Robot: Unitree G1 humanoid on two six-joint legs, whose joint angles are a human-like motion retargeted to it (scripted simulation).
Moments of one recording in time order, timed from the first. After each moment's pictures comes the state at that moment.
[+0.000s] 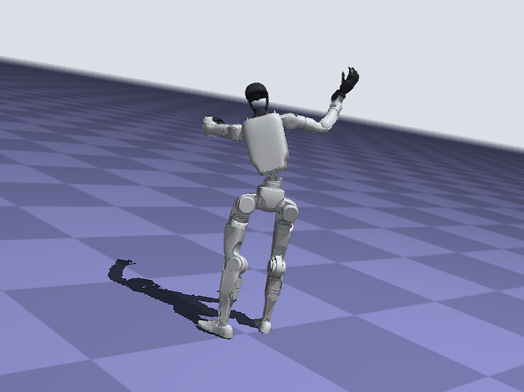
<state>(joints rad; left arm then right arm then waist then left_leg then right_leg) 1.15 2.25 1.53 0.74 -0.07 -0.21 -0.06 -0.59 -1.08 -0.77 0.32 0.57 -0.41 -0.76 -0.34 -0.44 0.24 0.24 0.17 0.83 -0.03 -0.10 -0.23 -0.05 -0.02 -0.01 -0.03 0.13 0.26</state>
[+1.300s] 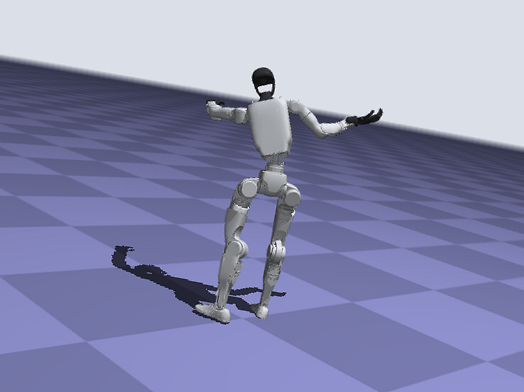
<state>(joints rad) 1.15 2.25 1.56 0.79 -0.10 -0.20 0.10 -0.29 -0.60 -0.78 0.35 1.42 -0.76 -0.54 -0.34 -0.39 0.27 0.22 0.20 0.83 -0.05 -0.07 -0.24 -0.07 0.02 -0.03 -0.04 0.12 0.26</state>
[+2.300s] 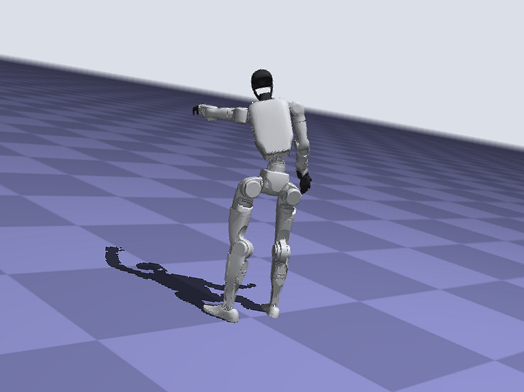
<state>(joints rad) 1.15 2.25 1.61 0.78 -0.14 -0.16 0.00 -0.40 -0.05 0.09 0.87 1.08 -0.13 -0.20 -0.32 -0.37 0.40 0.13 0.11 0.66 -0.06 -0.07 -0.23 -0.08 -0.13 -0.15 -0.01 0.07 0.26</state>
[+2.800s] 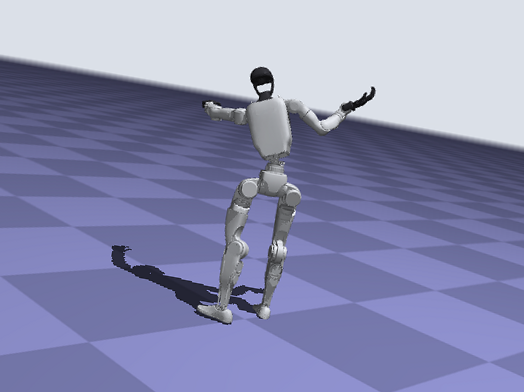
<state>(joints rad) 1.15 2.25 1.52 0.91 -0.06 -0.19 0.08 -0.31 -0.64 -0.82 0.12 1.36 -0.82 -0.52 -0.39 -0.42 0.22 0.23 0.20 0.83 -0.02 -0.09 -0.23 -0.06 0.02 -0.02 -0.04 0.12 0.26</state>
